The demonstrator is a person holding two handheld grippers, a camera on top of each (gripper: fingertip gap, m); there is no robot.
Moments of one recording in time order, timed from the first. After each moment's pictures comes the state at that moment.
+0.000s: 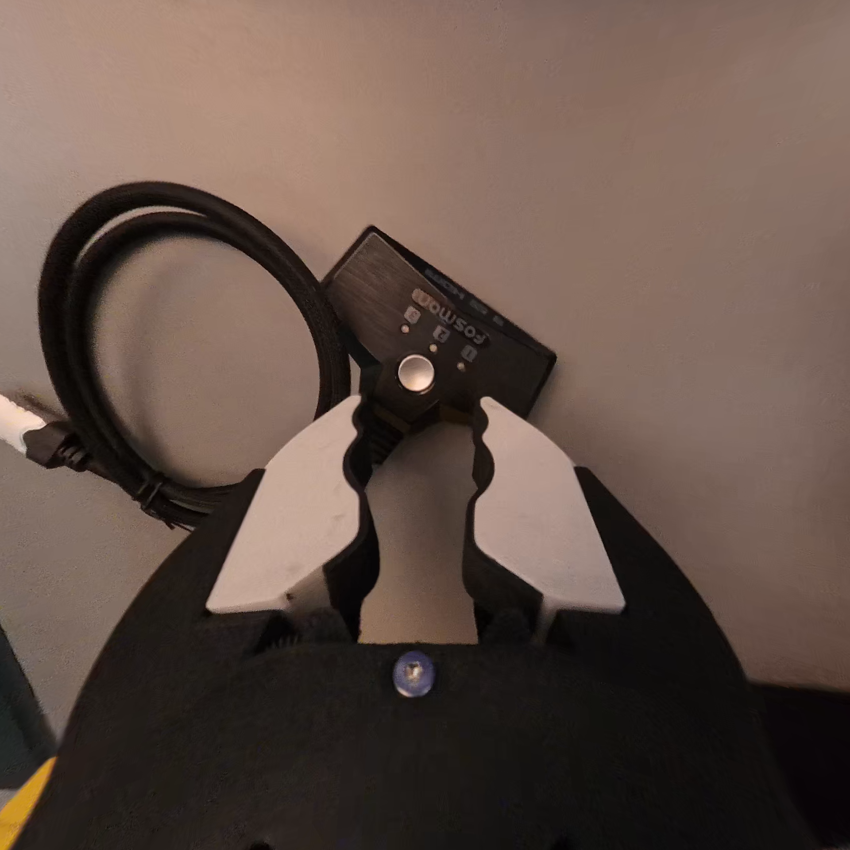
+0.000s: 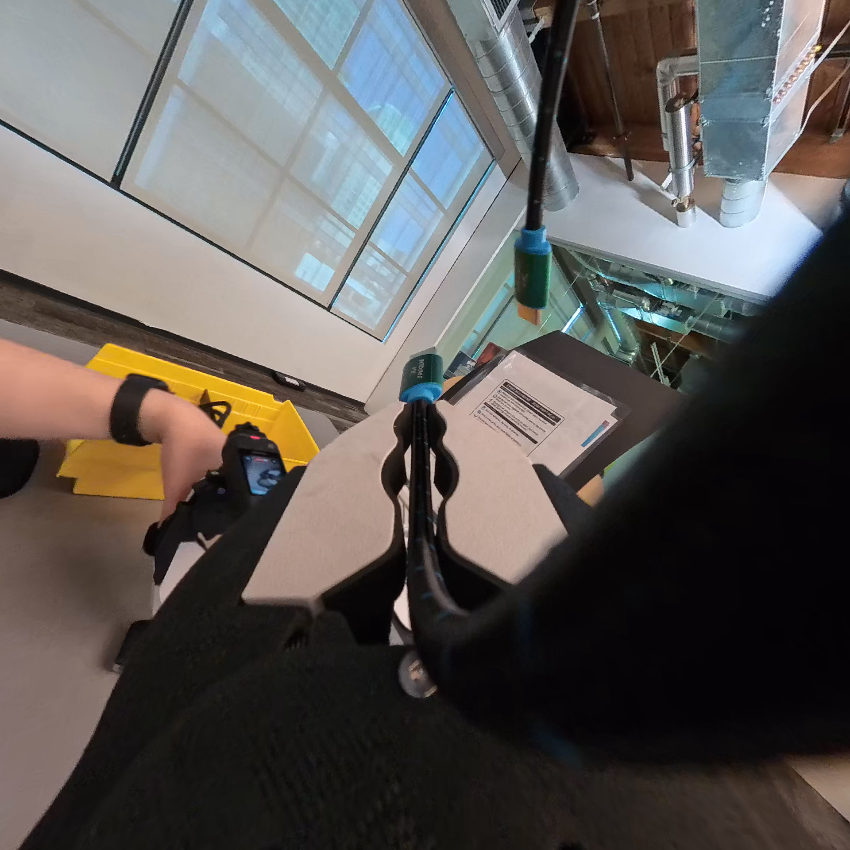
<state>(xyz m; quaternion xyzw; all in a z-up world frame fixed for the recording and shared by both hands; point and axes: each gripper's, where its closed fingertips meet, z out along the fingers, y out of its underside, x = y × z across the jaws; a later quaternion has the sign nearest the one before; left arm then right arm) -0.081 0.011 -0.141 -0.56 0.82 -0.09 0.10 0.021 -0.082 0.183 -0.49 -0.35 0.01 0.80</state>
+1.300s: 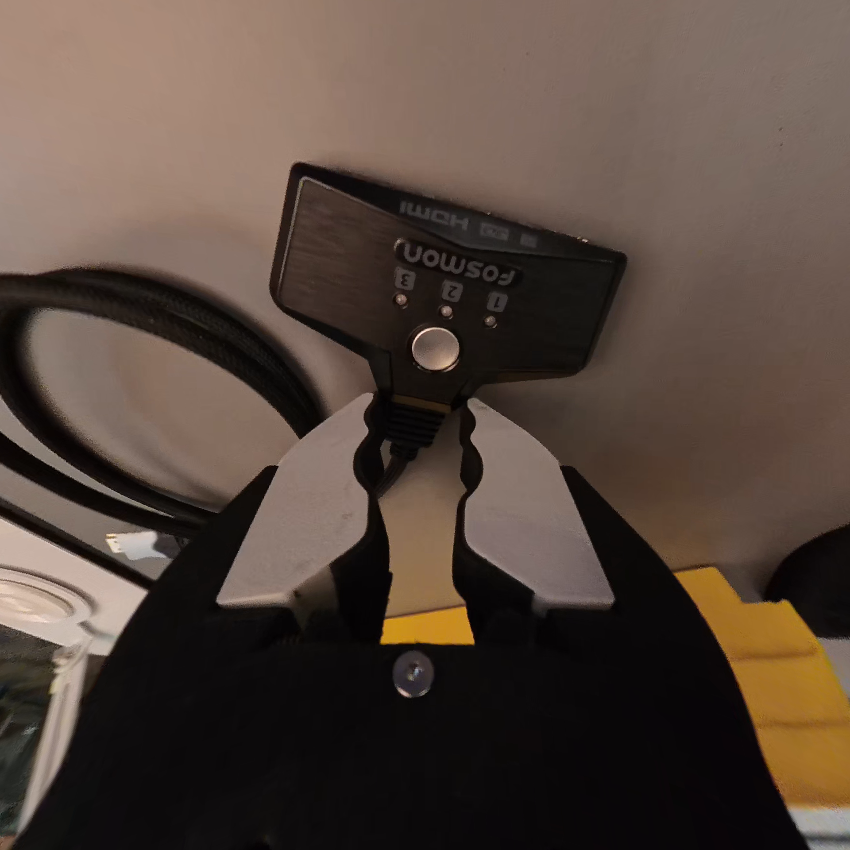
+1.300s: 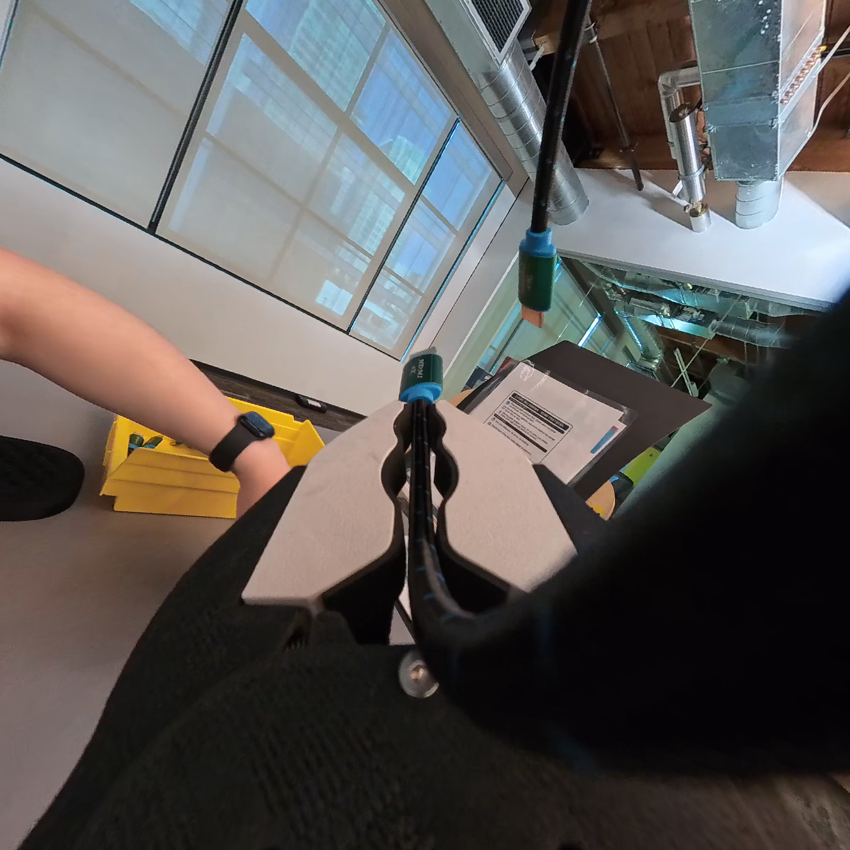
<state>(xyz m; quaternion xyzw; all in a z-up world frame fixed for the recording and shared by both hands) -0.084 0.039 -0.163 -0.37 0.93 0.07 -0.02 0.032 -0.097 0.191 -0.48 -0.35 0.05 0.80</state>
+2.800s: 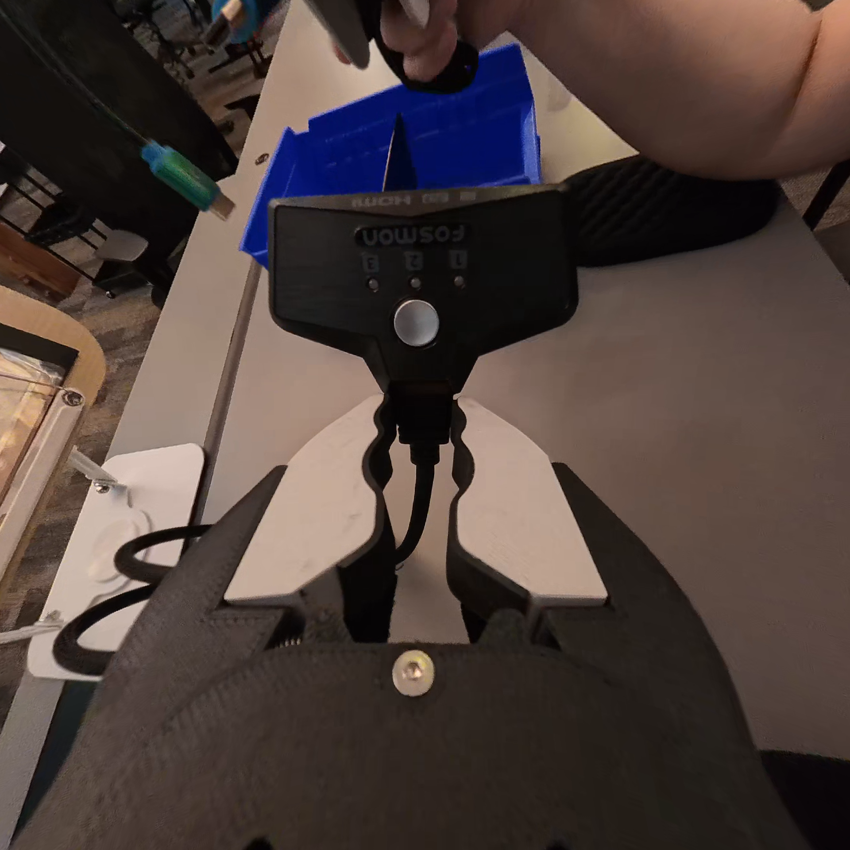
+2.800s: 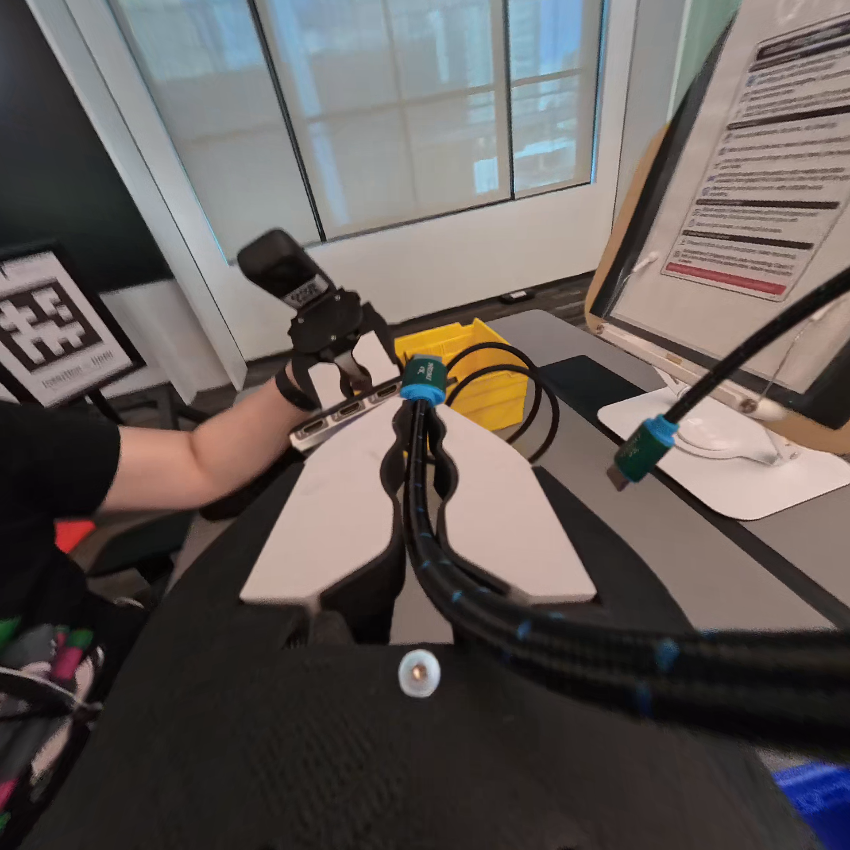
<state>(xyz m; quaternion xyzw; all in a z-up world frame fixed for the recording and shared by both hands) -0.109 -0.013 0.006 -0.42 0.76 -0.32 0.37 -0.001 -0.031 0.103 -0.67 -0.27 0.36 0.60</state>
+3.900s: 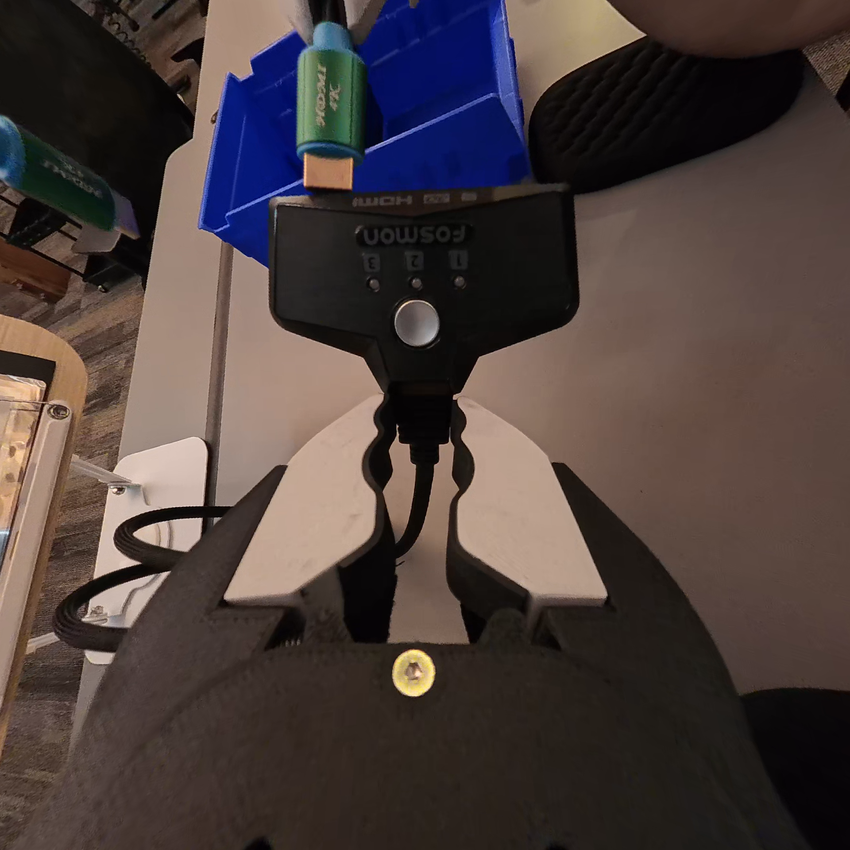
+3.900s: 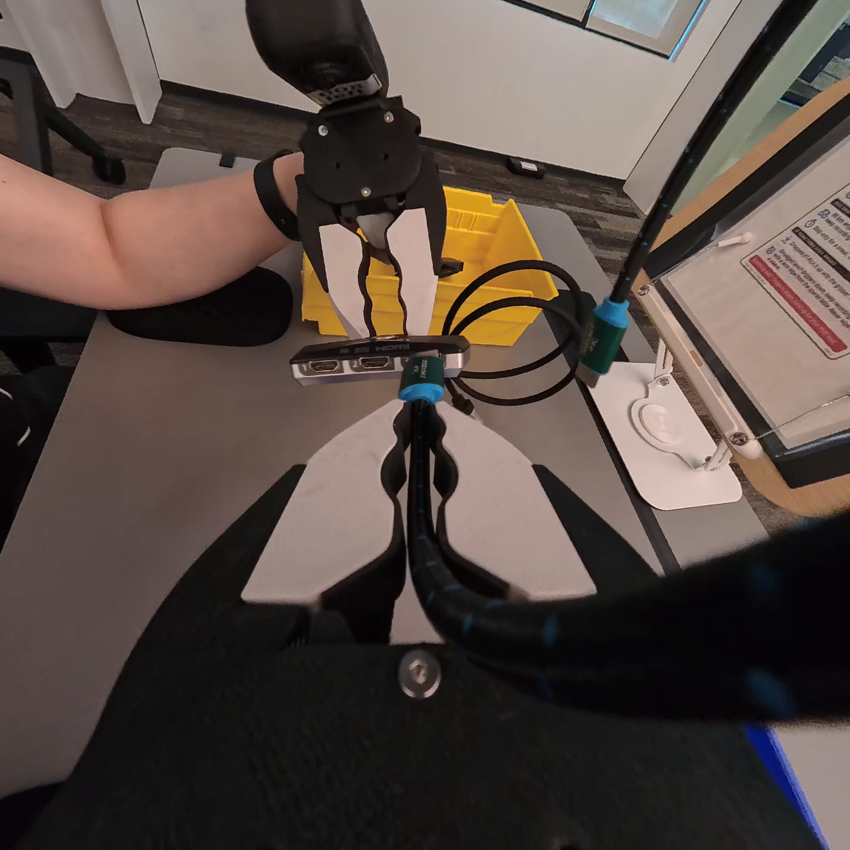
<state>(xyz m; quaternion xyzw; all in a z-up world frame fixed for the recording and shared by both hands) -0.114 -0.018 -0.013 -0.39 0.81 -0.26 0.36 -0.045 -0.051 0.062 -0.70 -0.46 0.18 0.52</state>
